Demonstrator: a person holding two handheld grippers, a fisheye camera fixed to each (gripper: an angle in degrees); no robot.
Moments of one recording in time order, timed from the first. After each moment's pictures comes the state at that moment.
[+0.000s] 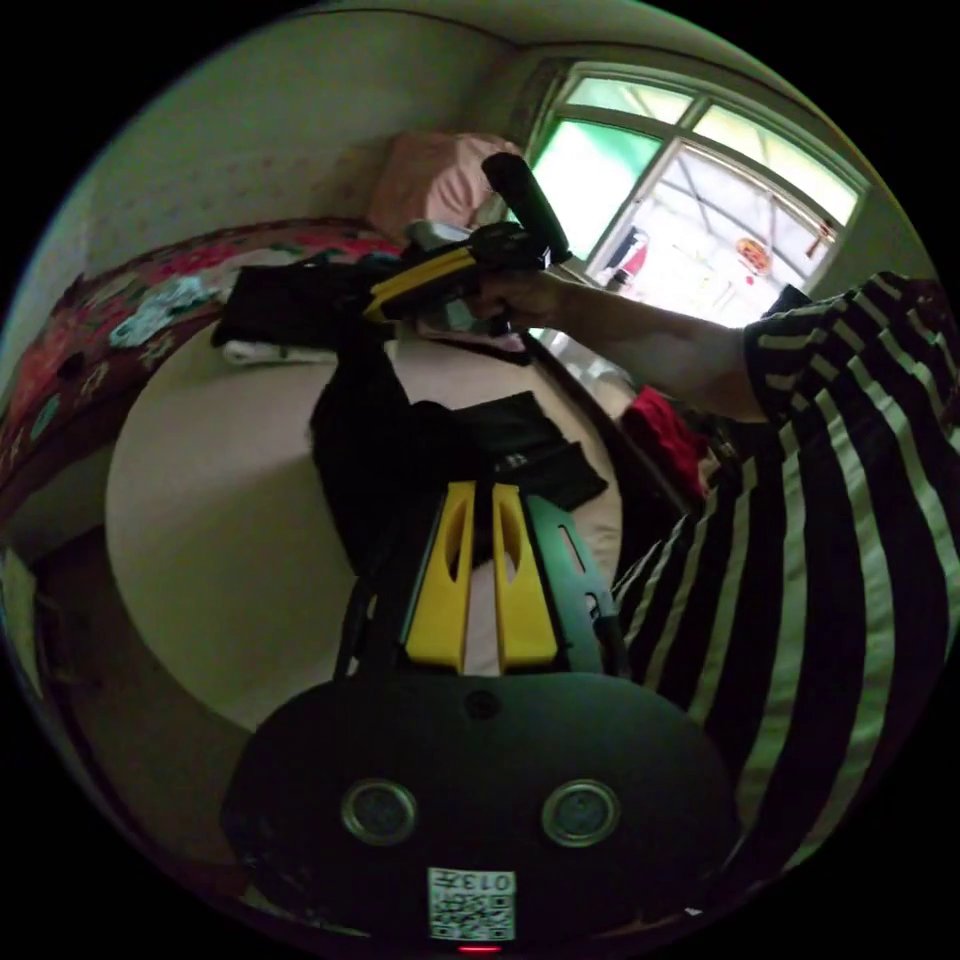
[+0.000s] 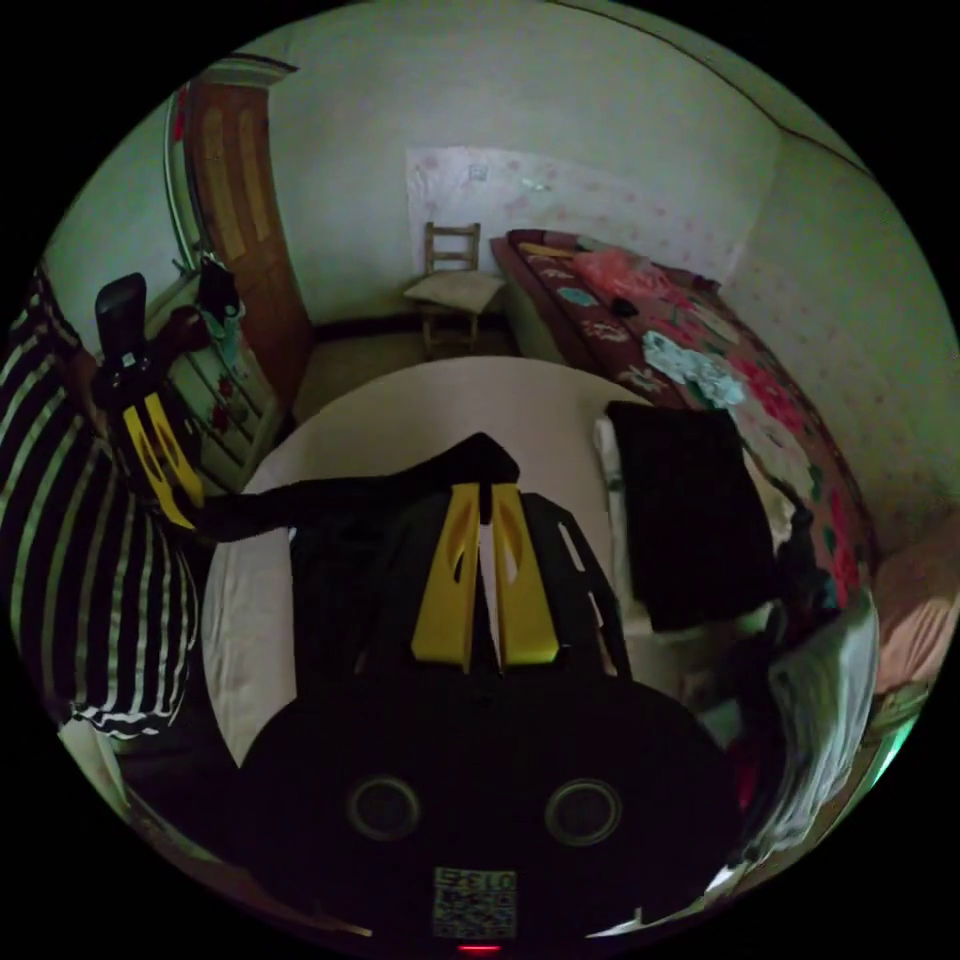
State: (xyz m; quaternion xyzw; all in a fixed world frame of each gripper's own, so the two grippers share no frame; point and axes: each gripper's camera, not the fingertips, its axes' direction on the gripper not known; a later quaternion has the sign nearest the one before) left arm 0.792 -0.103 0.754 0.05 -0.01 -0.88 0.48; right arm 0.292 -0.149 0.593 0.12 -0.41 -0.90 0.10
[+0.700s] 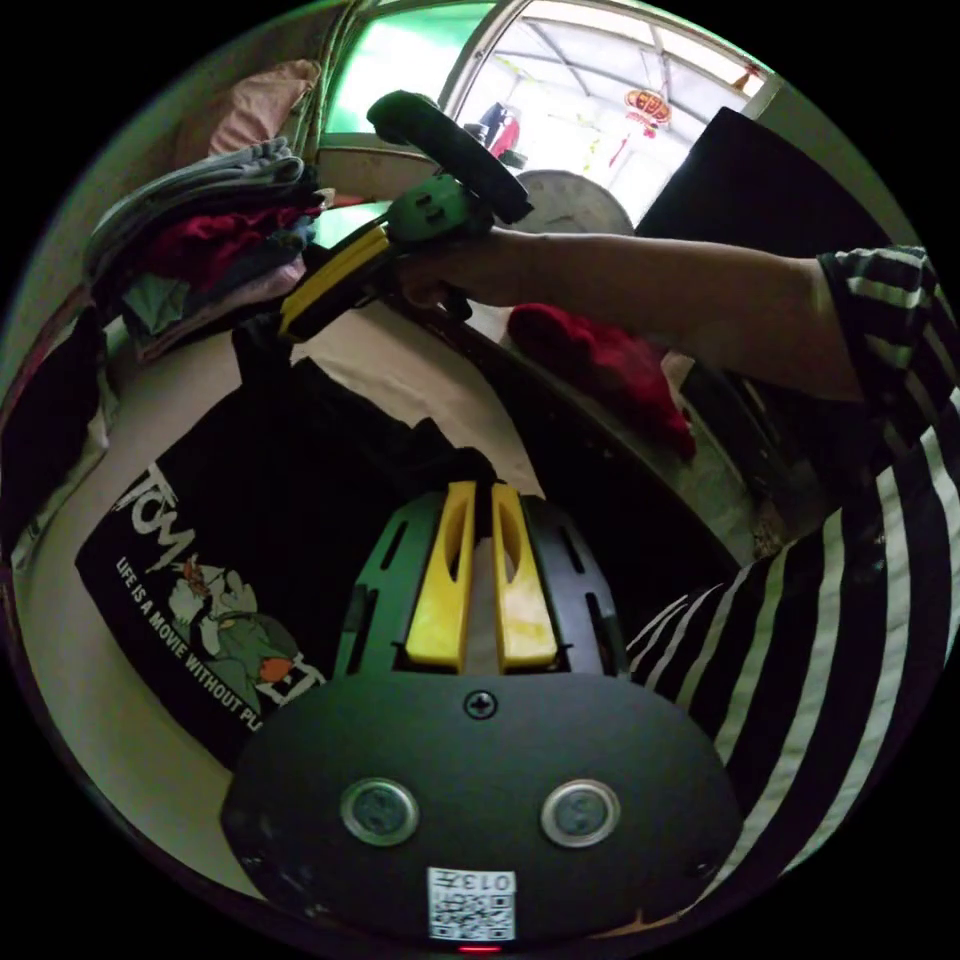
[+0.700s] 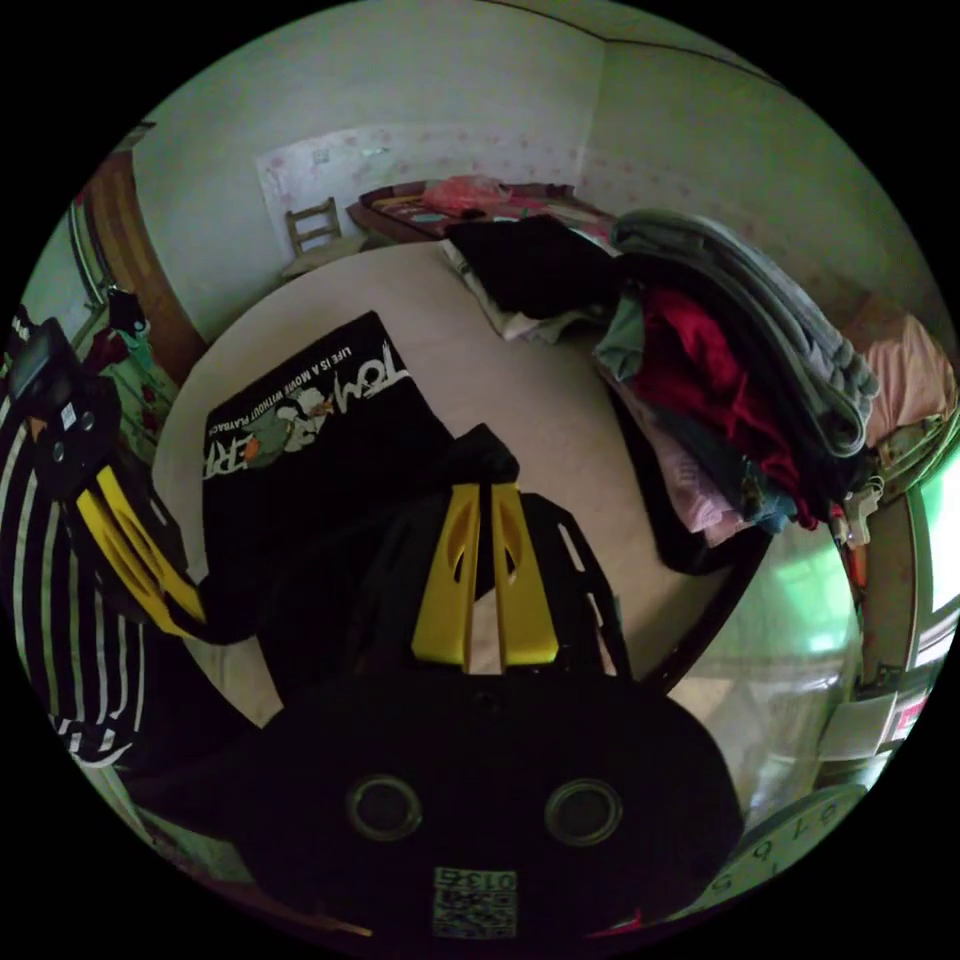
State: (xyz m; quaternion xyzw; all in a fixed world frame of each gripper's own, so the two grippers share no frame) left arm 0.492 -0.223 1.008 0.04 0.13 -0.78 0.61; right arm 0.336 -0.474 0.830 0.11 -0.37 -0.88 0.29
